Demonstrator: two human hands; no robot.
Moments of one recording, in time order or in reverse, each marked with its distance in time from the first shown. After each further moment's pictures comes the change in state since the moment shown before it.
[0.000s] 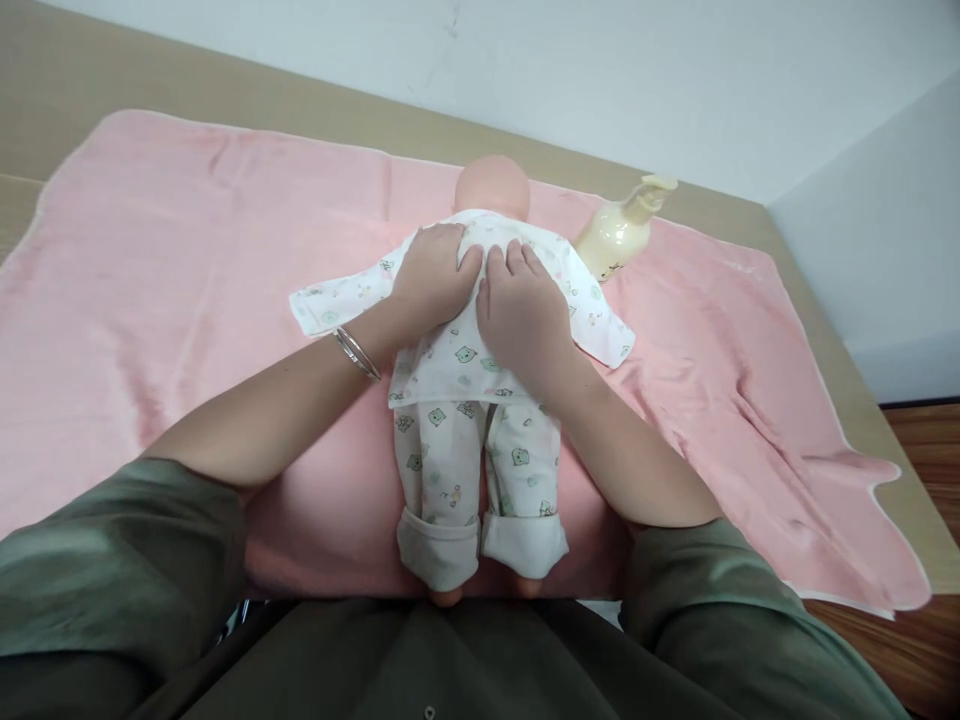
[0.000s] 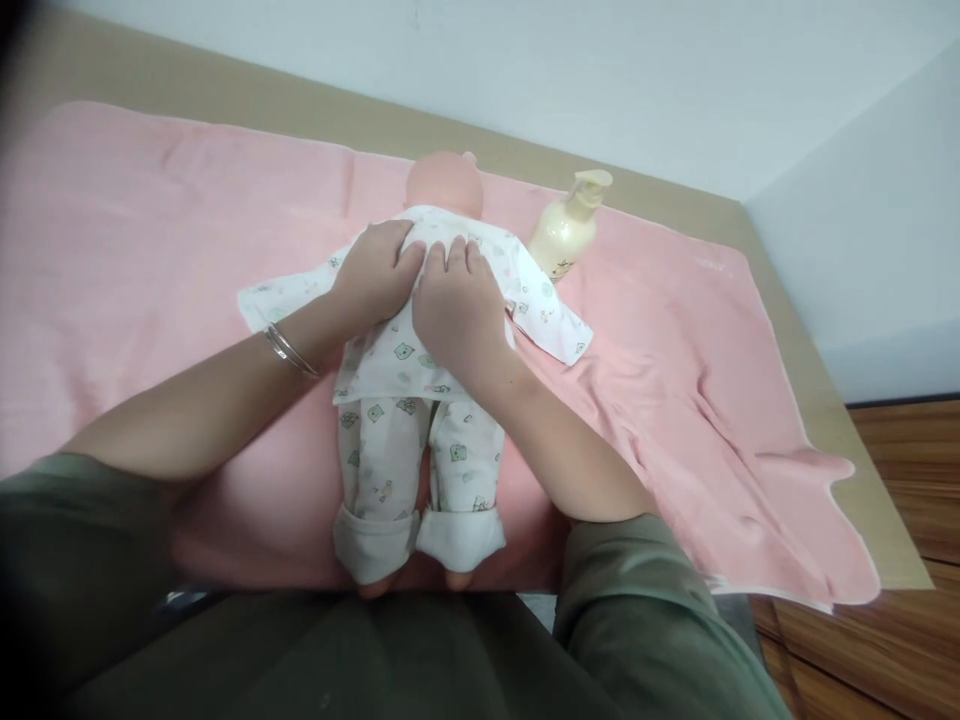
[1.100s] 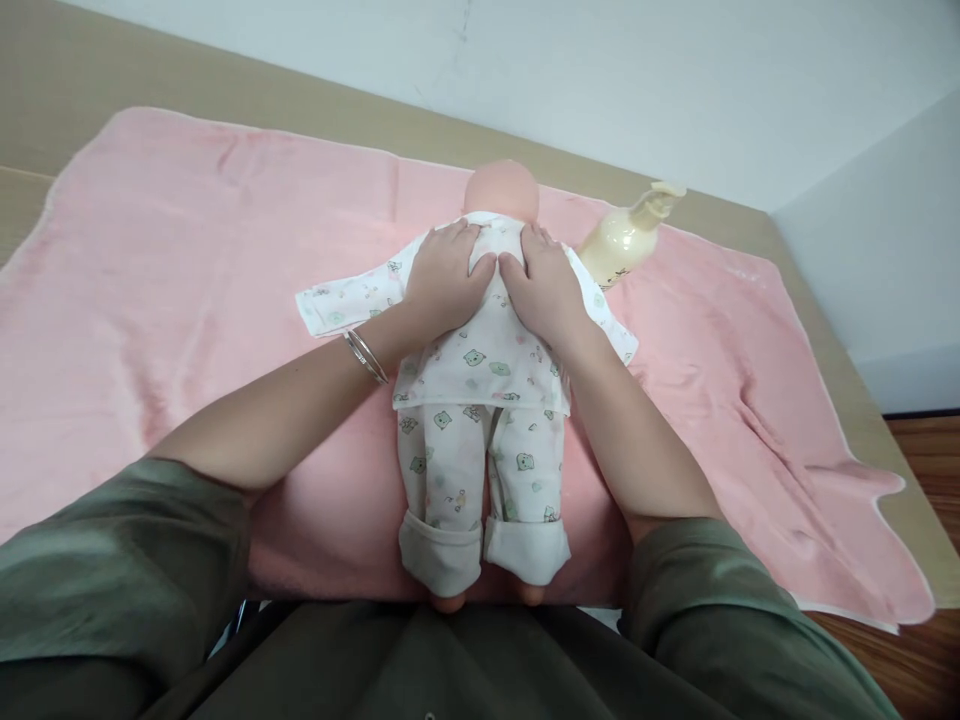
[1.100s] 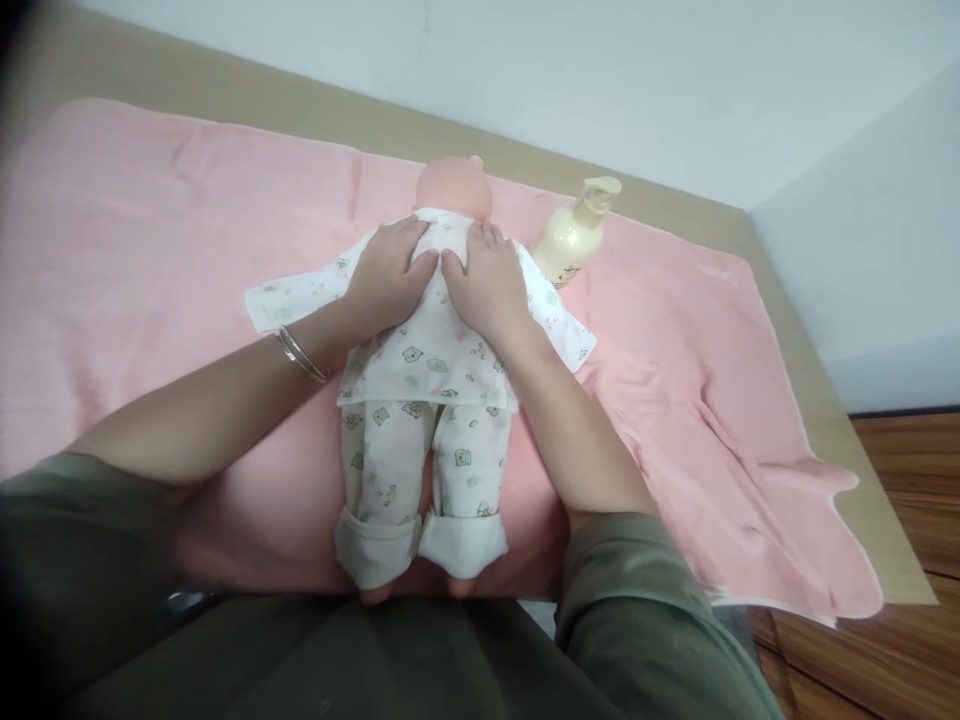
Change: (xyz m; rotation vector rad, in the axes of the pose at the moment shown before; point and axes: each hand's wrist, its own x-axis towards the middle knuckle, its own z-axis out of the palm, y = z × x) left_hand -0.003 -0.005 0.013 -0.070 0.036 0.005; right_hand 0.039 0.045 0.002 0.131 -0.035 0.116
